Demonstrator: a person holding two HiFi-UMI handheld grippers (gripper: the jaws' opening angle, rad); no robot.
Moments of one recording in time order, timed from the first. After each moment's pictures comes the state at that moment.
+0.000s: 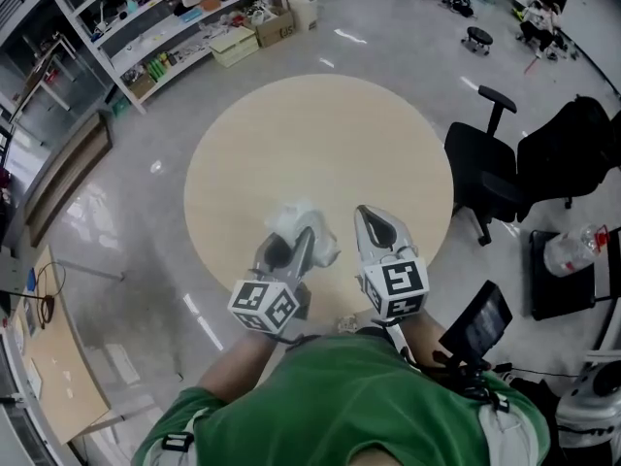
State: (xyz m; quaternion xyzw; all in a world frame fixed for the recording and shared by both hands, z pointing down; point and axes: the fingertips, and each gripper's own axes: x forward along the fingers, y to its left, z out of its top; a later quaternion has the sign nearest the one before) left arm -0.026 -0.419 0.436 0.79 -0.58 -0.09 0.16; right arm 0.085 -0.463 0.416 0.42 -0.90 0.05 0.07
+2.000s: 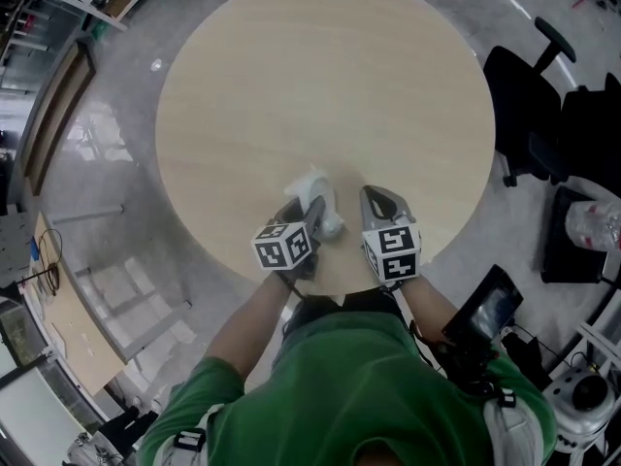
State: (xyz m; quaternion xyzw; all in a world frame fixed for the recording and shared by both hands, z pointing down) left arm -0.035 -0.479 0.709 0.67 -0.58 0.10 0.45; right arm 0.075 -0.523 0.652 0.36 -0.87 0.22 0.27
